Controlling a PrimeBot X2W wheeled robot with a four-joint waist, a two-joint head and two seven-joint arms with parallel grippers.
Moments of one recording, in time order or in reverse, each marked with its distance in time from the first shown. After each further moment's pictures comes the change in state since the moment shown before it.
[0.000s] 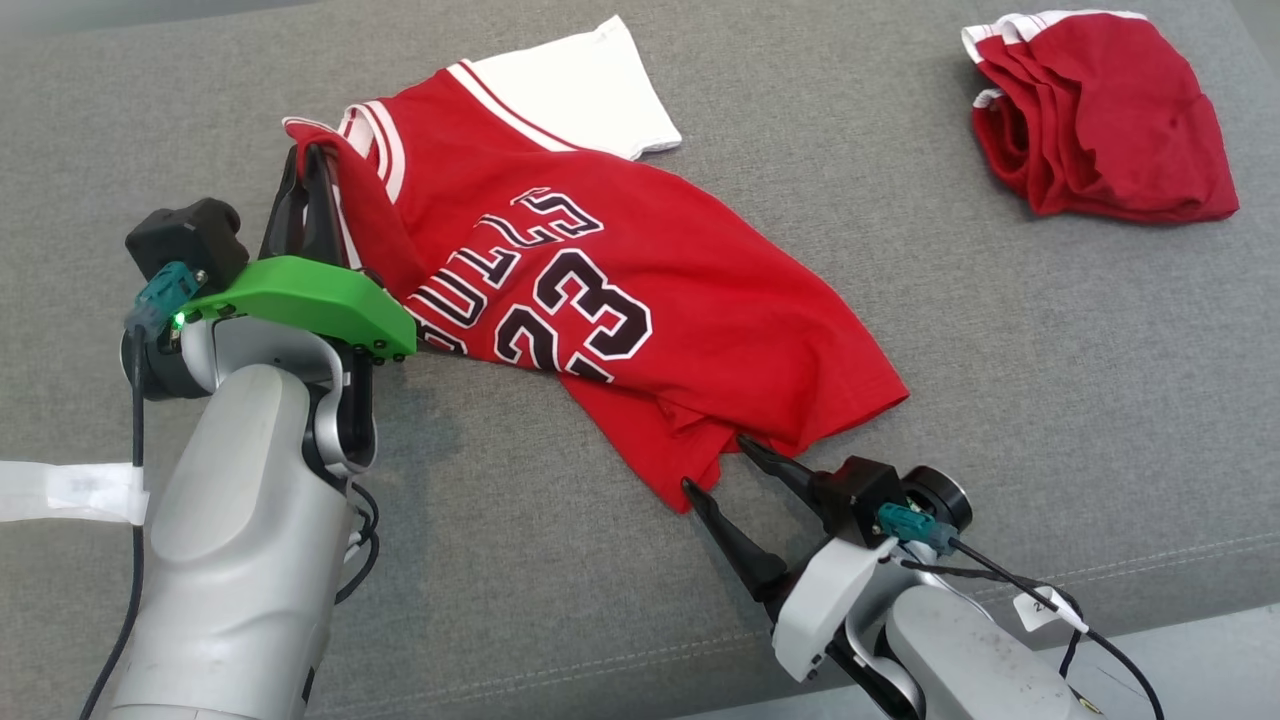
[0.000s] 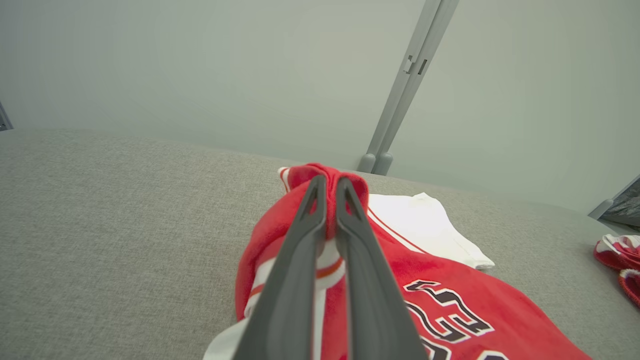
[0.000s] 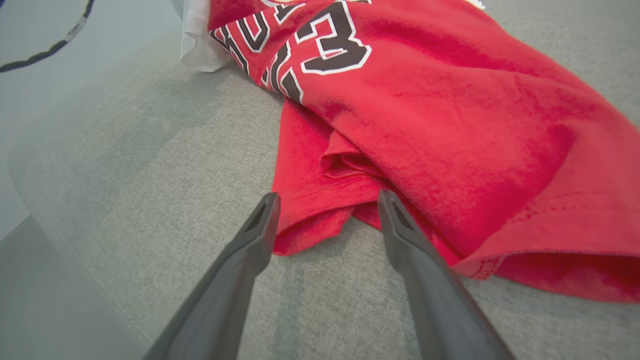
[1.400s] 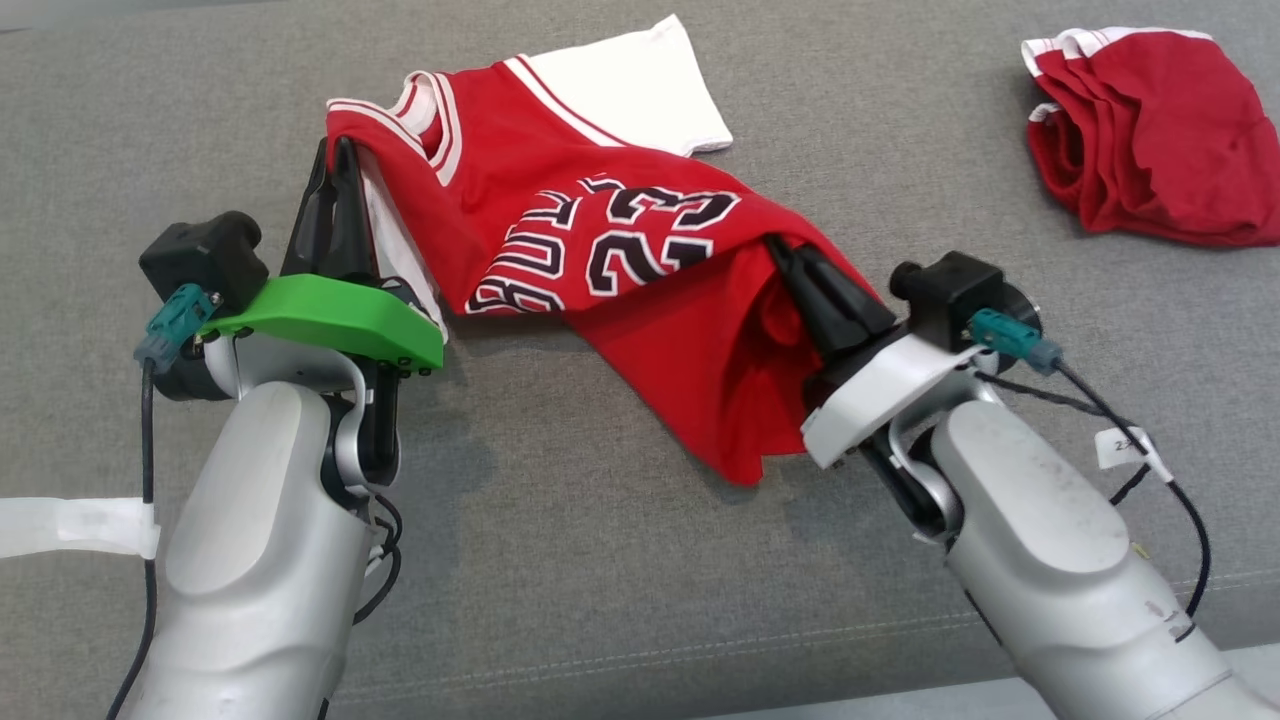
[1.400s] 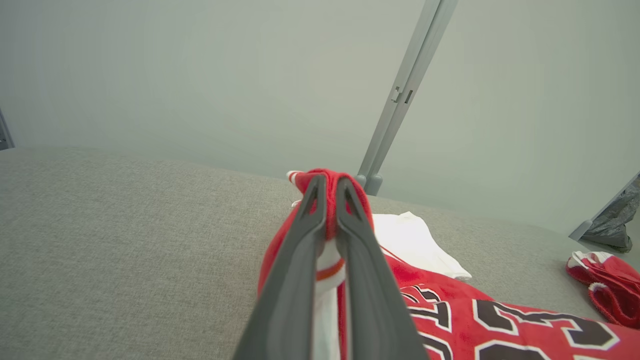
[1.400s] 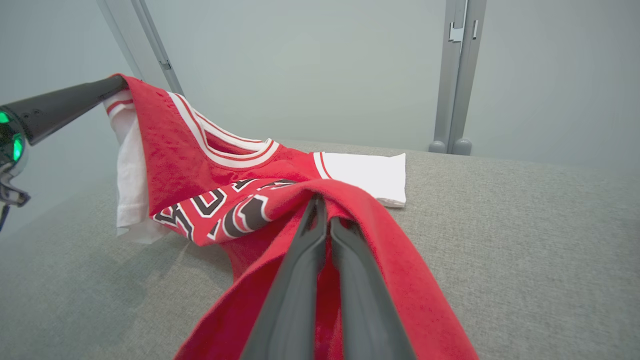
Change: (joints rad) left arm 0.072 -0.006 -0.026 -0.171 -0.014 0.000 0.000; right arm -0.224 -0.005 -0.159 -0.020 0.061 -0.030 0.000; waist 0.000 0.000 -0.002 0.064
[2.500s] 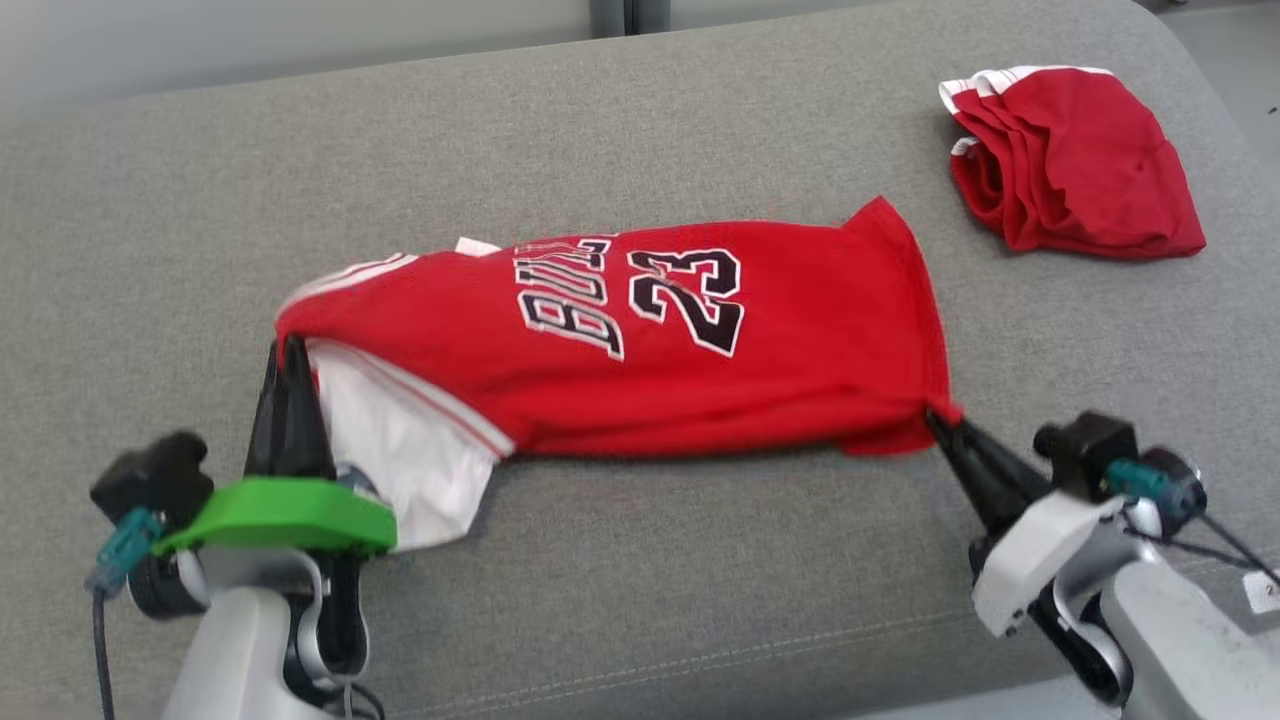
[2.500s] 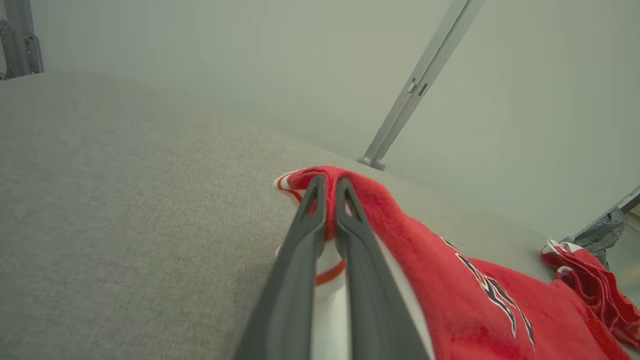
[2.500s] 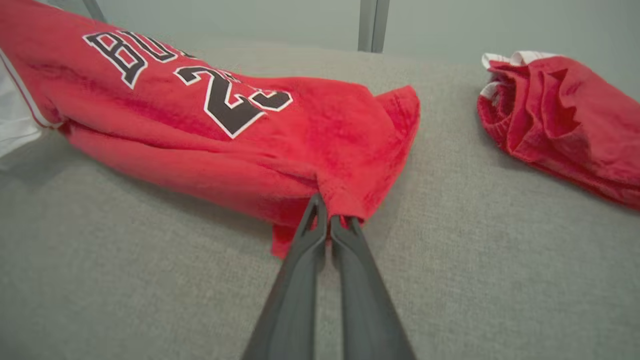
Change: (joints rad) left arm 0.328 0.001 0.136 -0.234 -0.037 0.000 -0.005; right arm 0.291 -0.260 -0.082 -0.155 0.022 0.021 0.082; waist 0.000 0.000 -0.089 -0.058
